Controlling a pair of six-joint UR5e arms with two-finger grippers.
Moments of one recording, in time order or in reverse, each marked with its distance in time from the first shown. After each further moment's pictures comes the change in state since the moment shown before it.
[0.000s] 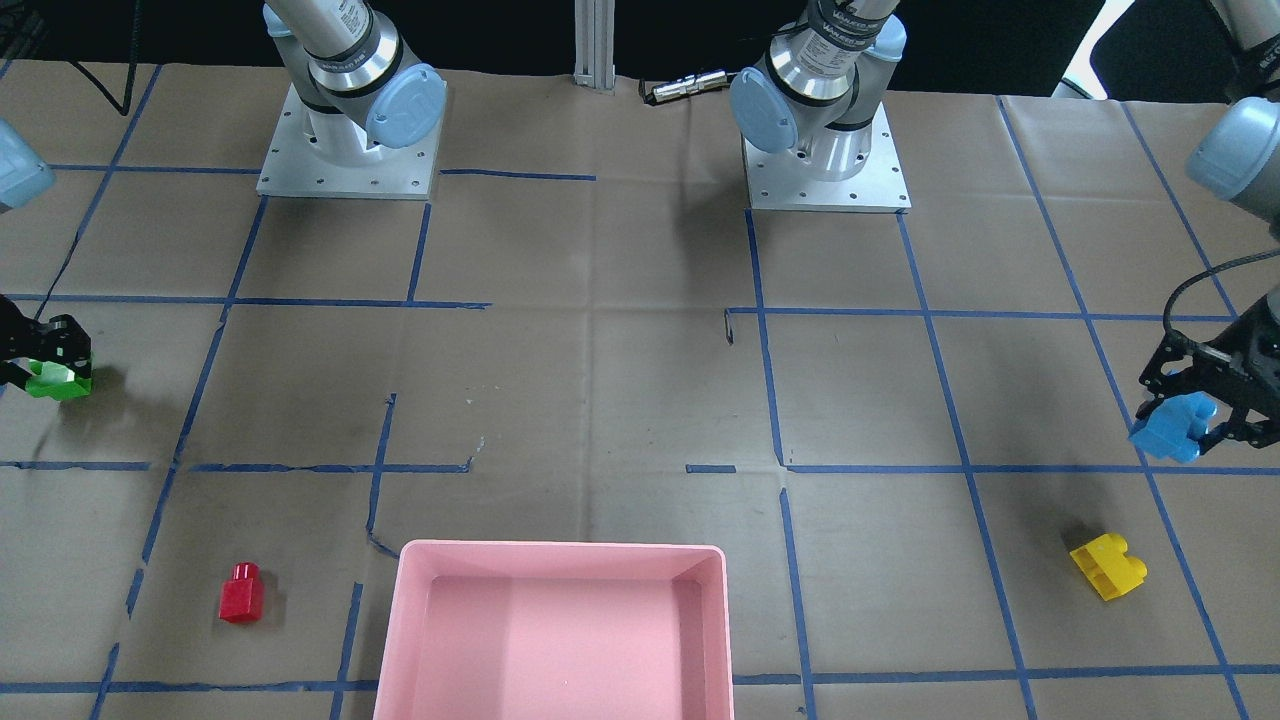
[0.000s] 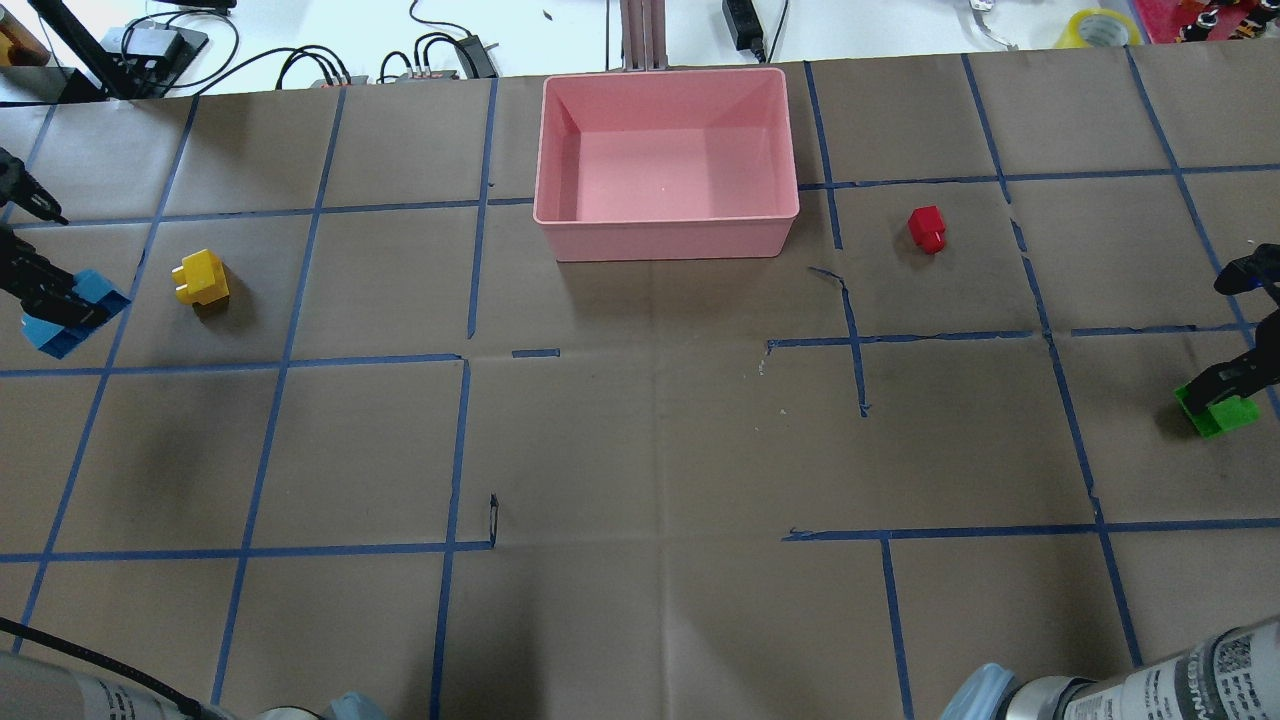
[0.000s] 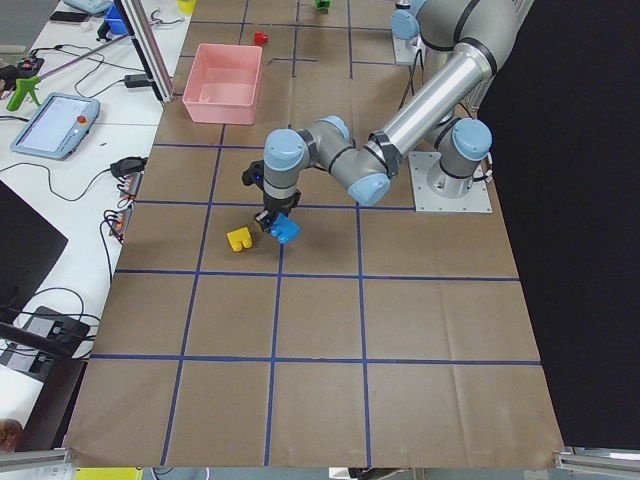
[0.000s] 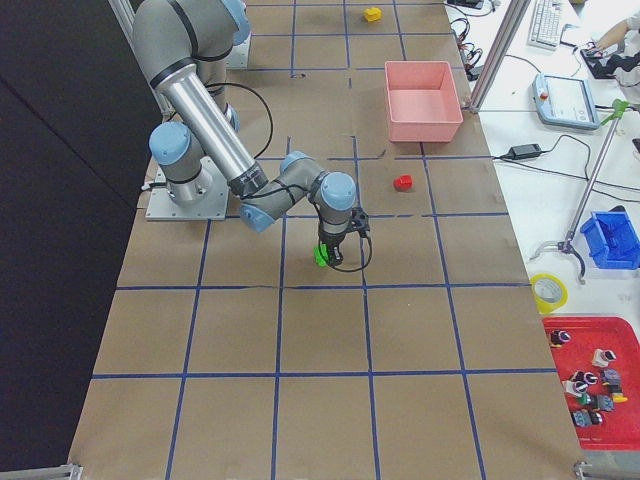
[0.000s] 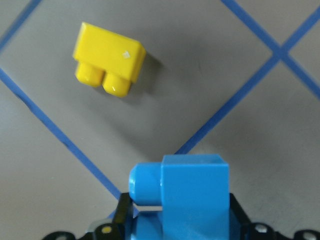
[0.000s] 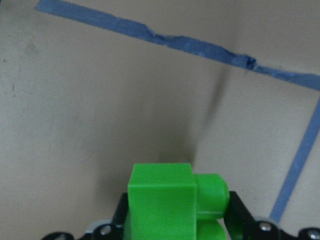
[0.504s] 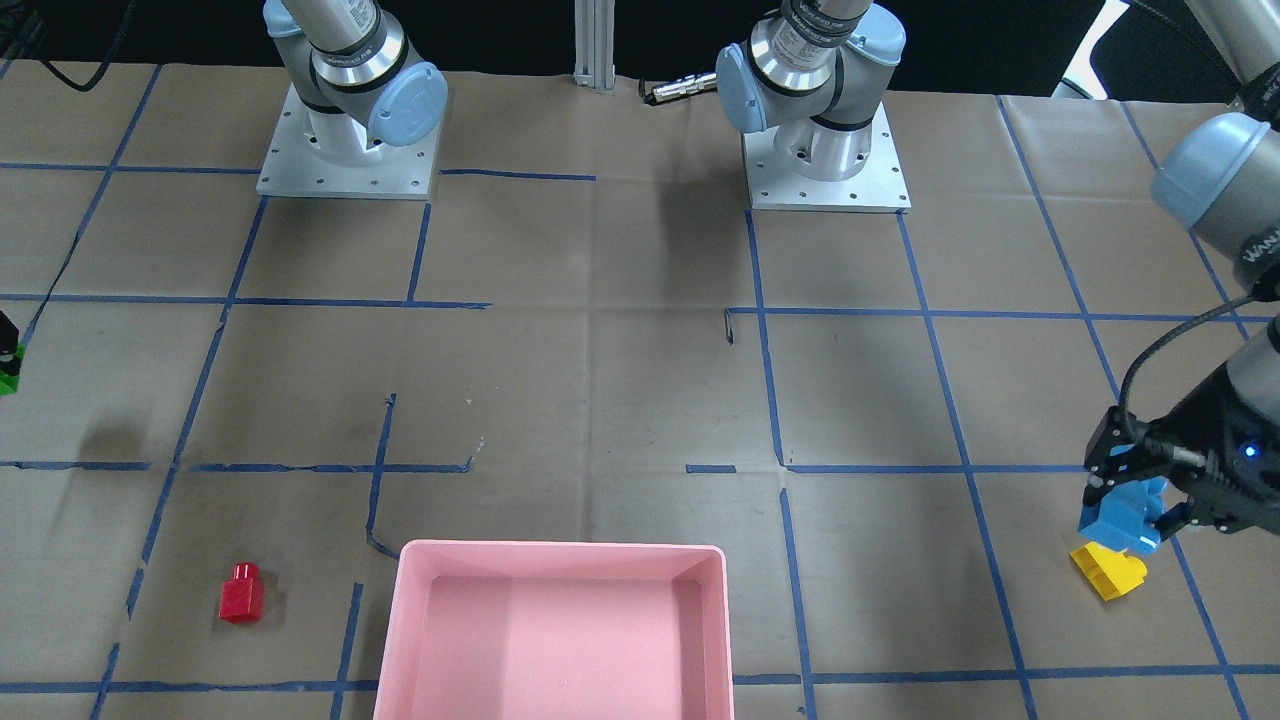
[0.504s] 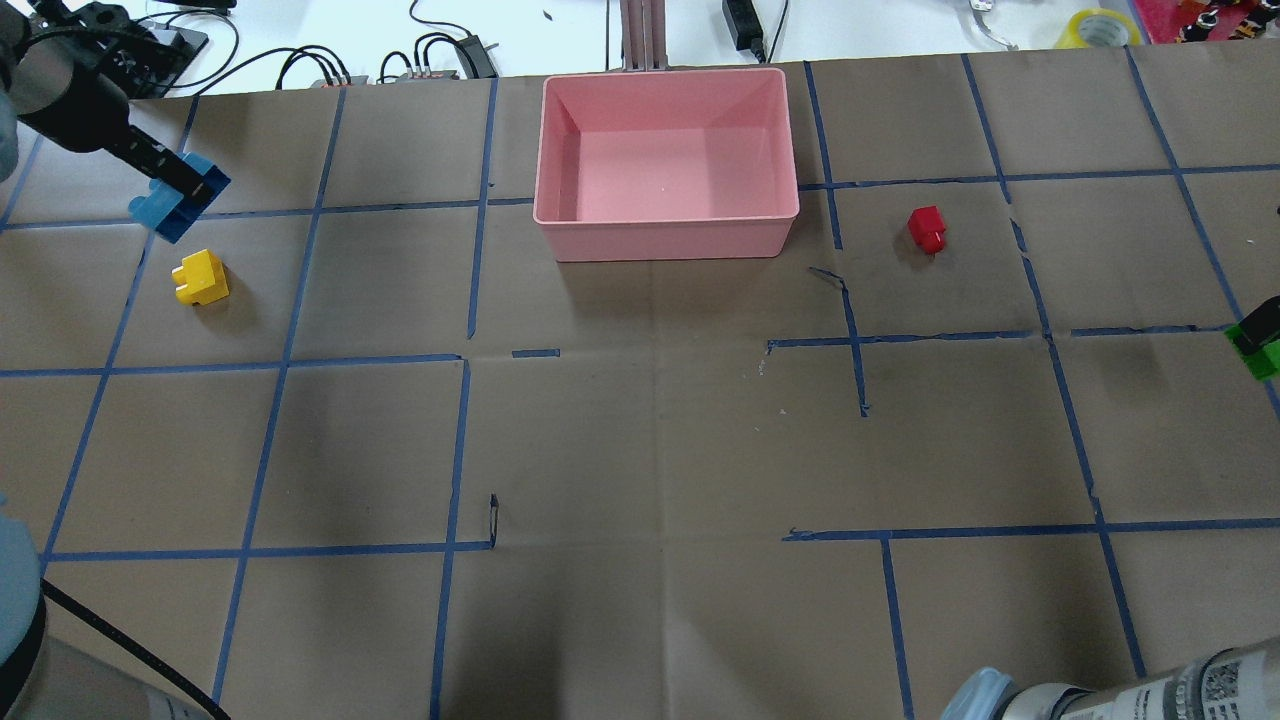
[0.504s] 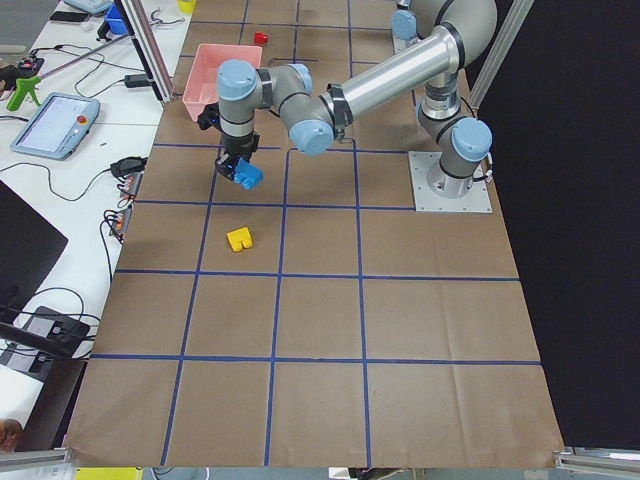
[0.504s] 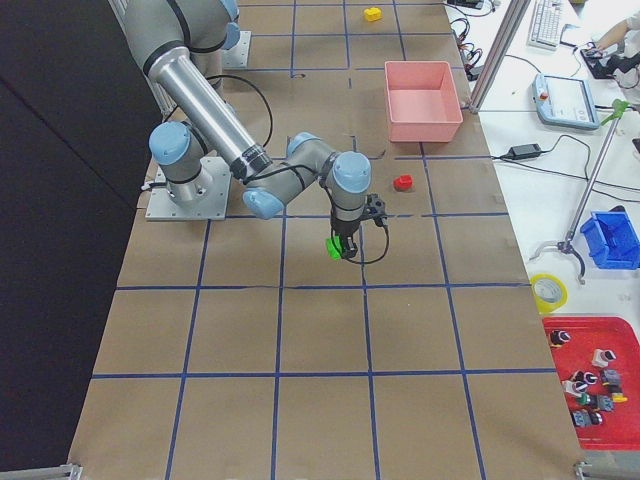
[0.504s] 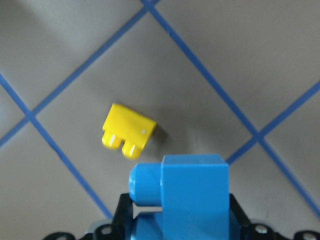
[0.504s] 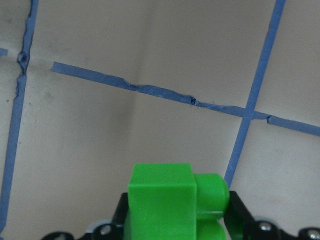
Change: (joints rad) left arm -0.268 -0.107 0.238 -0.066 -0.004 -0.479; right arm 0.046 -0.046 -0.174 0.177 0.011 0.073
